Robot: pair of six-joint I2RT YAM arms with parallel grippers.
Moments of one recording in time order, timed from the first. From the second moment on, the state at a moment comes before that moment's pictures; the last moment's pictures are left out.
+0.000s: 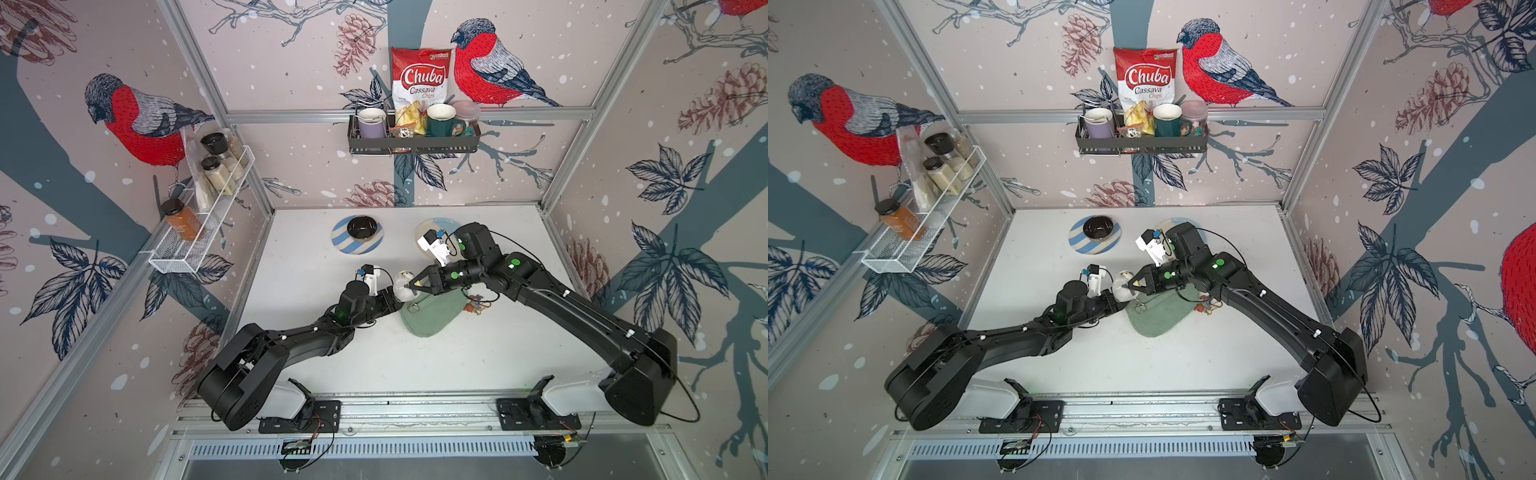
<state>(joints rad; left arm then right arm) -0.63 1.42 0.46 0.61 0.33 -0.97 0.75 1.38 1.25 -0.58 -0.66 0.44</state>
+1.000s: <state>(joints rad) -0.59 1.14 0.71 0.01 0.43 -0.31 0.83 1.16 0.73 -0.32 -0.38 0.39</state>
